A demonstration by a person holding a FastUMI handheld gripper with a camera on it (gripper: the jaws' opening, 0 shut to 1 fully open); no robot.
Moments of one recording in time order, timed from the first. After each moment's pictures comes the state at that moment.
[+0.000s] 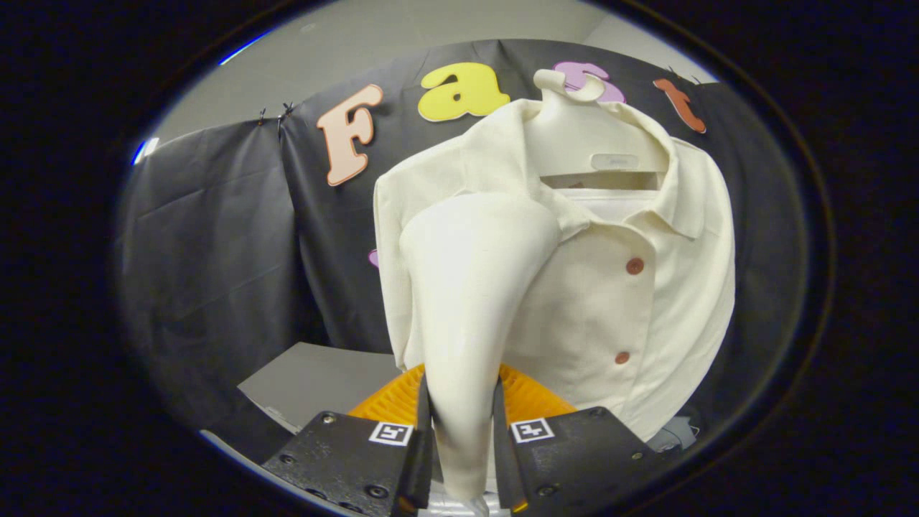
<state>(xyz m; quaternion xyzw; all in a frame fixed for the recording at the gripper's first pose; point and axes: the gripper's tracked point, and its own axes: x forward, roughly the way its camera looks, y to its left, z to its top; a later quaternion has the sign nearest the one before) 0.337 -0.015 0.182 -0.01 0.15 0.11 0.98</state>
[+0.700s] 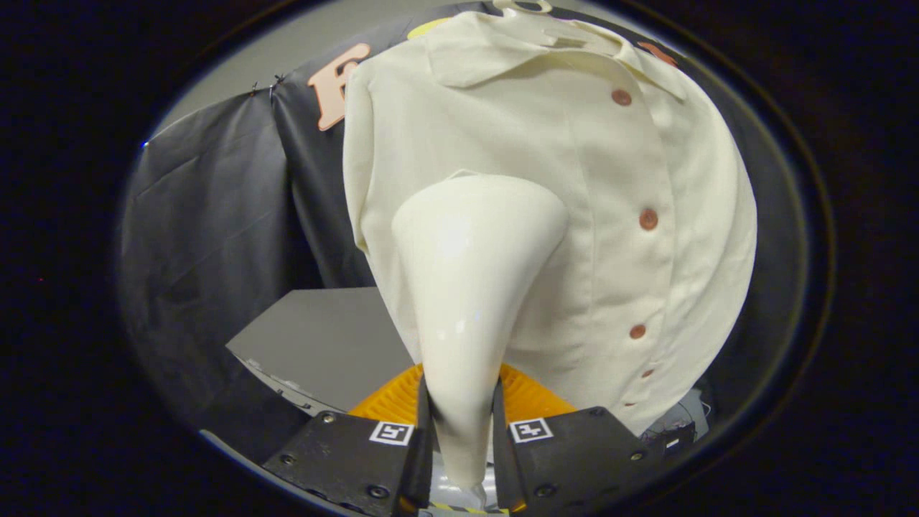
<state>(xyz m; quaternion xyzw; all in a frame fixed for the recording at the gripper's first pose) 0.318 -0.053 0.043 -0.01 0.25 0.11 0.96</state>
